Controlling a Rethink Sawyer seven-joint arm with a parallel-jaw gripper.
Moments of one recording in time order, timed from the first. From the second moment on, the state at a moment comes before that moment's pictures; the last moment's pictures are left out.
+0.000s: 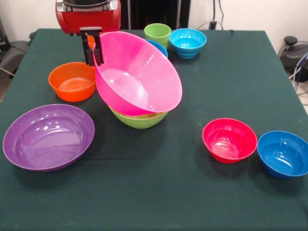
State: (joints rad) arm -0.83 -0.69 0.69 1.57 -0.63 0.84 1.73
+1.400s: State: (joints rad) arm -0.83 -0.69 0.69 1.57 -0.65 0.84 1.73
